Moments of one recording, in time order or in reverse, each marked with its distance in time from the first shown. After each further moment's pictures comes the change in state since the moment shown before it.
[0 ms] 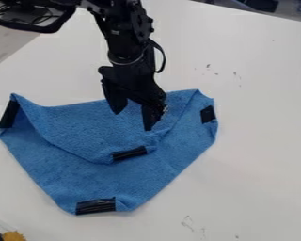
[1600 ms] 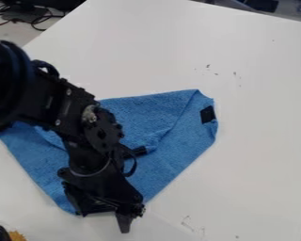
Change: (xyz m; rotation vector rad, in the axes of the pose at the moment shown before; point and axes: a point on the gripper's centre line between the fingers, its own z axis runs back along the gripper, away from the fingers) arm -0.120 -0.046 -0.020 -0.038 0.084 0.221
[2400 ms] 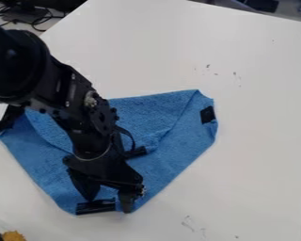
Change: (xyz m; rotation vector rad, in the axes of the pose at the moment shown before) arm 0.016 0.009 -0.017 -0.038 -0.012 0.042
